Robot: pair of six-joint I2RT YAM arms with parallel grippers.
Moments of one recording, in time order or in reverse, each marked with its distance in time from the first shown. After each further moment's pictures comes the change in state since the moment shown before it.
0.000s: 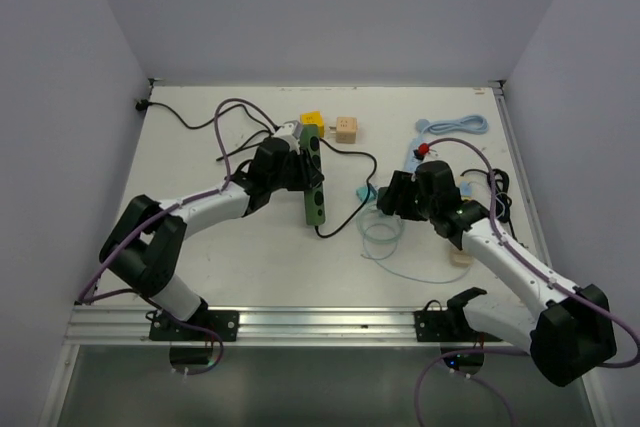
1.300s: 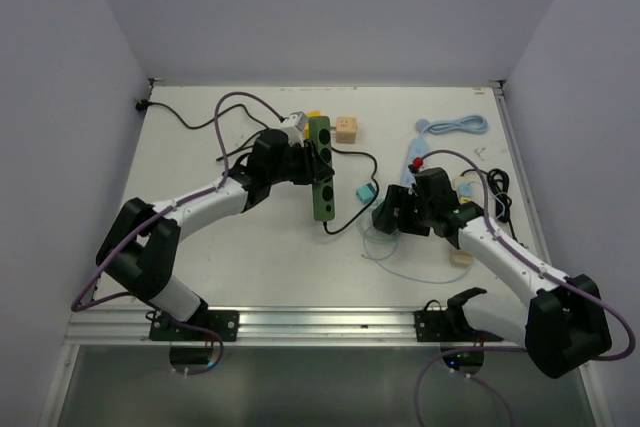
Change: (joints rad) left arm 0.001 -0.031 0.053 0.000 0.138 -0.019; right arm -0.063 0.078 -0.062 -0.048 -0.175 0.003
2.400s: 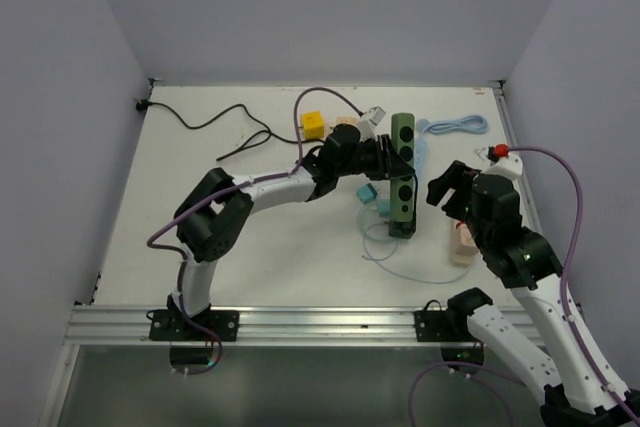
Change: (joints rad) left arm -0.233 0.405 0.418 0.216 0.129 -0.241; right arm 0.000 -0.487 0.263 -0.325 0.532 0.047
